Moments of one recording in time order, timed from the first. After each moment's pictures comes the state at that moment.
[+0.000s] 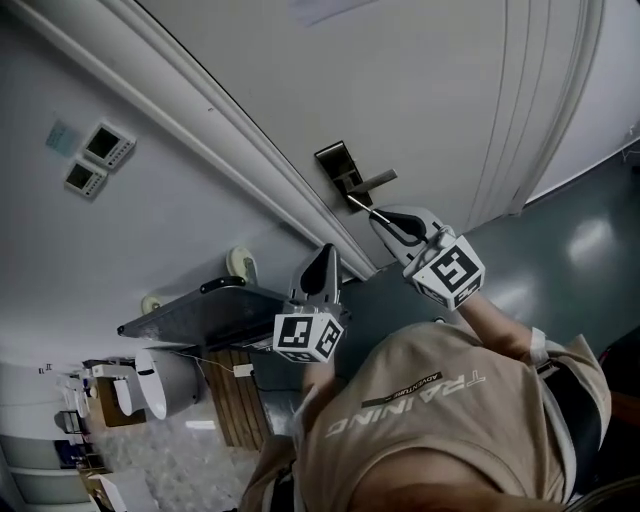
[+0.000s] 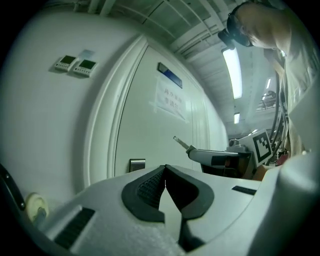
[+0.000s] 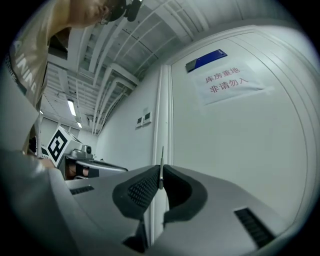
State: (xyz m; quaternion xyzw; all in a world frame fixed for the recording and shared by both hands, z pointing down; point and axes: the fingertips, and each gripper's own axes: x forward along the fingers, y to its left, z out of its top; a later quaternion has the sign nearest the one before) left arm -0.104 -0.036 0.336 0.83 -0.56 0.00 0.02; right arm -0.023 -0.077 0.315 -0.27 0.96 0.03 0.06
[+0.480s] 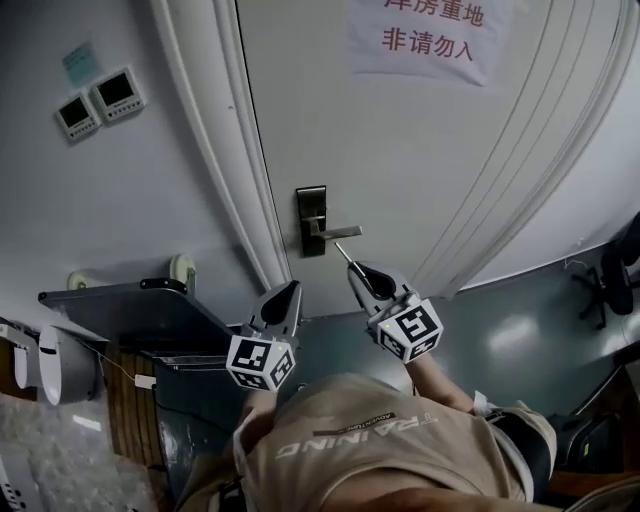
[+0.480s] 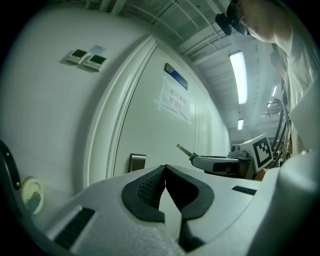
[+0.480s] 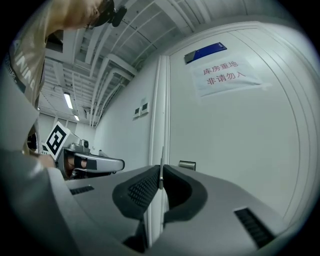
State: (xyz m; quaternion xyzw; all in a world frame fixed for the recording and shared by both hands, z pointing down) left arm -0.098 -0.029 0.353 0.82 -0.57 -0.02 0.05; right arm -0.004 -0.075 0.342 -0.29 0.96 0.01 0.00
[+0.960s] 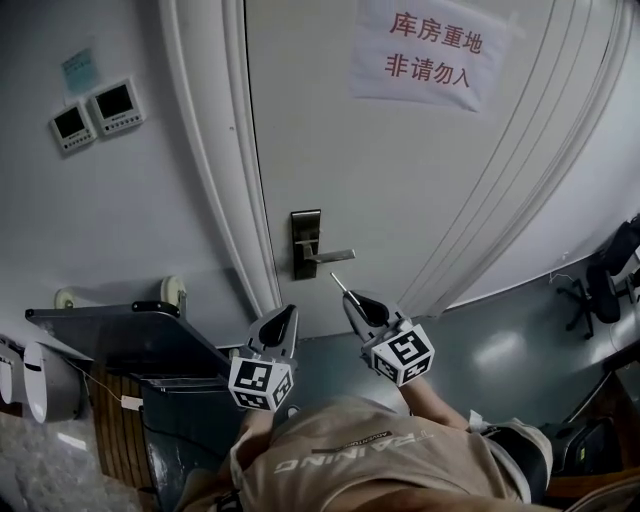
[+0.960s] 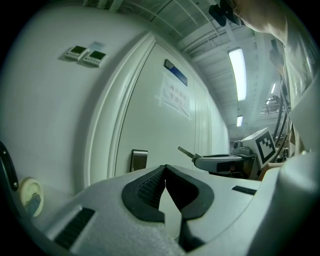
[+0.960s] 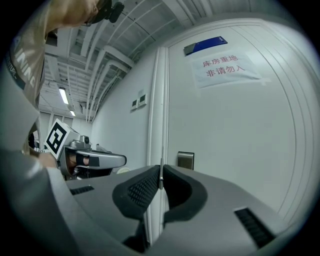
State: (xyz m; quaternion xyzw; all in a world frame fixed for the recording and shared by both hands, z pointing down) left arm -0.105 -0.038 0.371 0.82 -0.56 -0.01 0.05; right arm -0.009 -0.077 0.366 -0.31 0.95 0.00 -0.04
